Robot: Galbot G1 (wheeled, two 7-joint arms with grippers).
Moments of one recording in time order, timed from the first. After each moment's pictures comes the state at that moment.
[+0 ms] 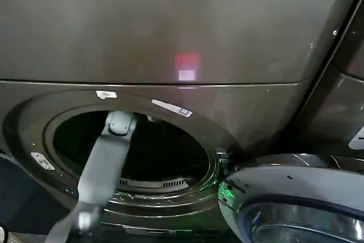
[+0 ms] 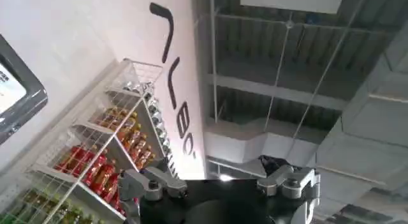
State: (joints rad) left arm 0.62 -1.41 -0.40 -1.49 -0.14 0.47 0.14; right arm -1.46 0.96 2.36 1.87 0.13 -0.12 -0.22
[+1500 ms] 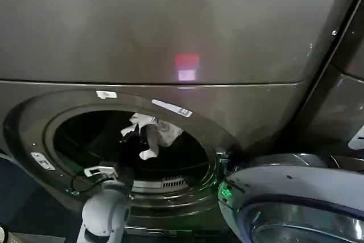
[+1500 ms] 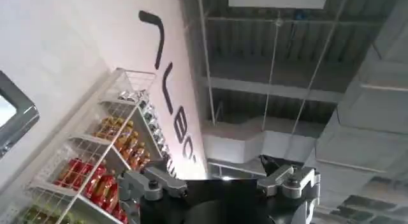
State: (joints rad) left arm 1.27 -1.50 -0.44 -2.16 -0.10 0.38 -0.04; right arm -1.45 0.97 2.39 1.87 0.20 -0.13 -0.24
